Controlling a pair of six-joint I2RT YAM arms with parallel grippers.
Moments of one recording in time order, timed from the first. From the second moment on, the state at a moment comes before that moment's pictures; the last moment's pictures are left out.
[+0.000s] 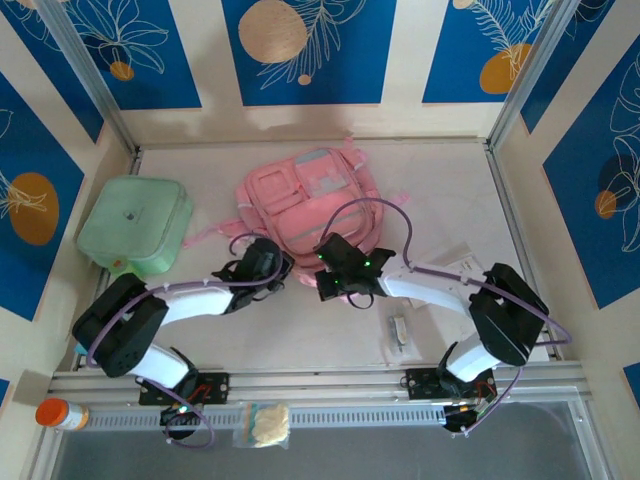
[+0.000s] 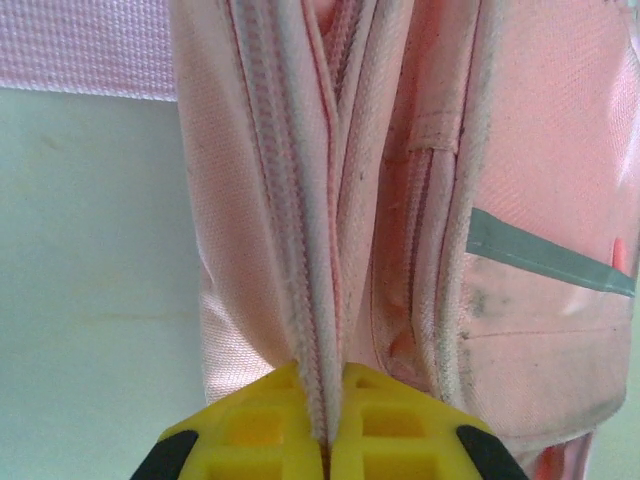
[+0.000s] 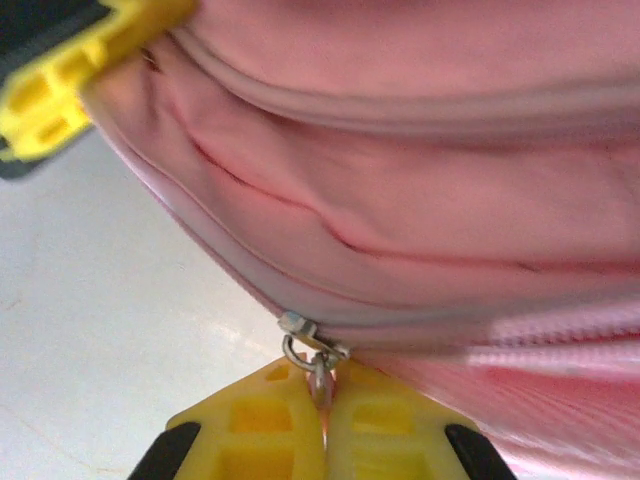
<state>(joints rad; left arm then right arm) -0.67 1.46 0.58 0.21 -0.07 -1.42 0.91 1.50 0.94 -0.50 0.04 0.54</state>
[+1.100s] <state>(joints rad) -0.71 1.20 0.57 -0.02 -0.08 -1.40 0.87 1.52 1.00 -0.50 -0.08 0.50</state>
